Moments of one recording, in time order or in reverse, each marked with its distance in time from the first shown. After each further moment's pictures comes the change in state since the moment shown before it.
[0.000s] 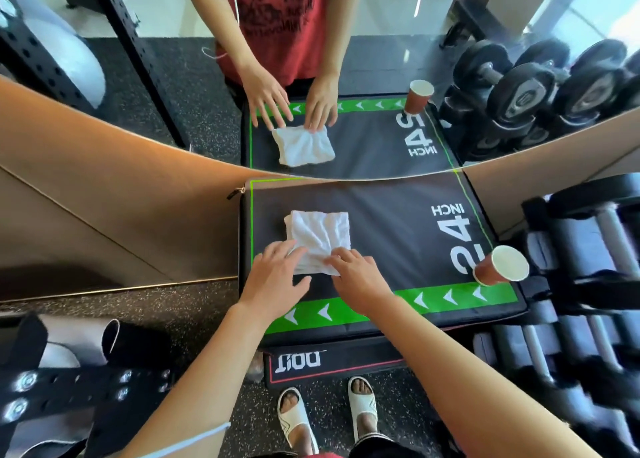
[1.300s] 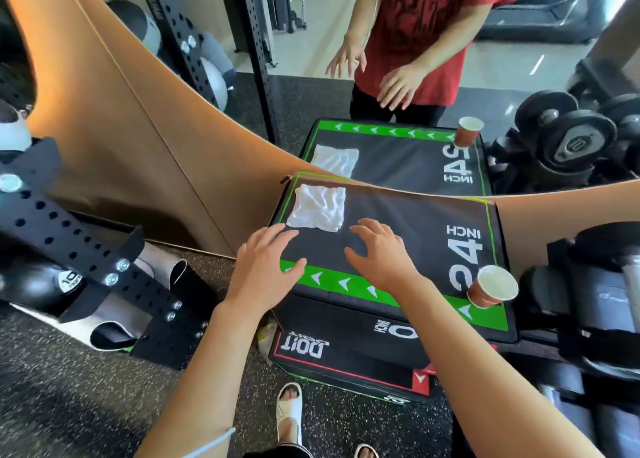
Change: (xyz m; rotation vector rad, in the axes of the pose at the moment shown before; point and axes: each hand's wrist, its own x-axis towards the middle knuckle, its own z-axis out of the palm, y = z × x) left_hand -0.134 0.151 -0.043 -0.012 0.372 -0.379; right_hand -0.086 0.037 -0.106 0.186 0.098 -0.220
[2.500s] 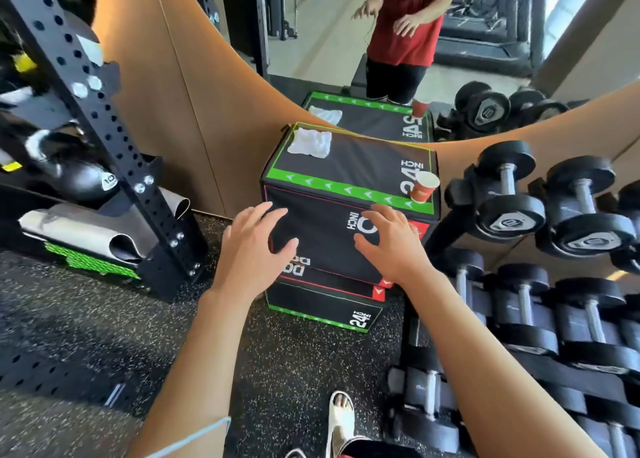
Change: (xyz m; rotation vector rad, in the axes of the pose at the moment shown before) left_hand -0.375 0.068 -0.064 -0.099 0.146 -0.012; right_hand -0.386 -0.086 -0.034 -0.114 0.121 0.003
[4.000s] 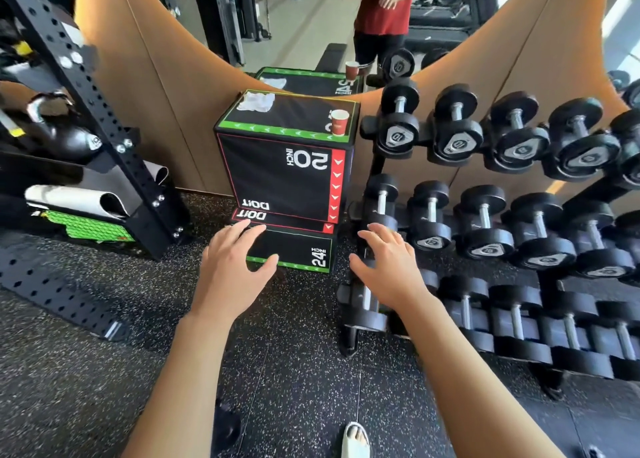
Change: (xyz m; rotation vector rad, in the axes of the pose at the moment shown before) left_hand -0.378 0.224 0.037 0.032 -0.017 -0.032; right_hand -0.442 0.133 -0.088 0.037 0.013 0.086
